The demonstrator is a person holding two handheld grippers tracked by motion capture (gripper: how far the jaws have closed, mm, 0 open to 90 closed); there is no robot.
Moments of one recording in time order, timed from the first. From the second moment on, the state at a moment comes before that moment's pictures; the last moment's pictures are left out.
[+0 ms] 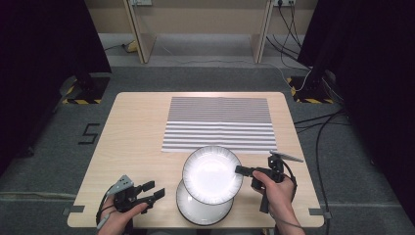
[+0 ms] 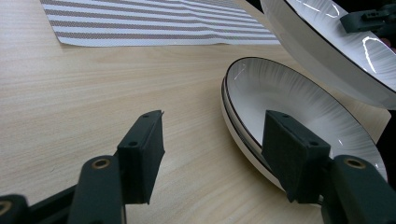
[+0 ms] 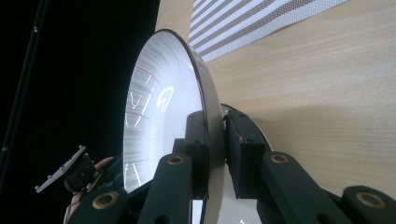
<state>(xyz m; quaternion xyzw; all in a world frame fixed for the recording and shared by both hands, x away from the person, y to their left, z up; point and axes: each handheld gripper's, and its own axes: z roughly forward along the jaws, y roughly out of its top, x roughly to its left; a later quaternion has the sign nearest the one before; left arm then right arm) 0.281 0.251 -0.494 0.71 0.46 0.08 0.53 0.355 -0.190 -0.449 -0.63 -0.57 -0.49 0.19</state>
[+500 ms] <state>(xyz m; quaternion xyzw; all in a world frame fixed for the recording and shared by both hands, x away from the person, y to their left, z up) 0.281 0.251 -0.495 0.71 0.47 0.08 0.53 0.362 -0.192 -0.441 -0.63 -0.56 -0.50 0.19</state>
